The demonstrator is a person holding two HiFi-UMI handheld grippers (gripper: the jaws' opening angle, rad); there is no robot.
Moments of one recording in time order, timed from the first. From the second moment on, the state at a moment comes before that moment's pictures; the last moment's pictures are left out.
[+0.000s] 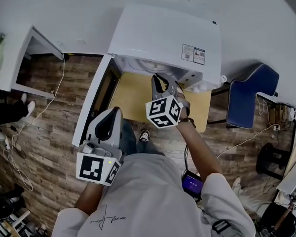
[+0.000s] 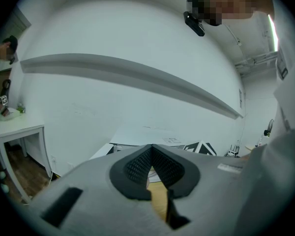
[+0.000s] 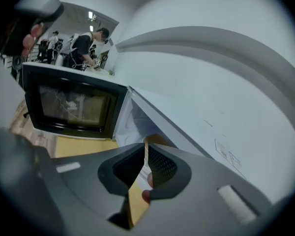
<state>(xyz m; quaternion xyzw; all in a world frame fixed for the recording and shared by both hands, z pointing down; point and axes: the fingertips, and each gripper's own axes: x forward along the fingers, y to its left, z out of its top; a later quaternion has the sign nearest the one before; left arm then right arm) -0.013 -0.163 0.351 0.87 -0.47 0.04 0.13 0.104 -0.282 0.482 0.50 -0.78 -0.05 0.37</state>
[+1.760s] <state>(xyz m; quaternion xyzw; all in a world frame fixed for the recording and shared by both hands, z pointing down) -0.056 -0.177 0.361 0.86 -0.49 0.04 0.16 0.110 -0.389 0.604 0.42 -0.64 -0.22 0.61</state>
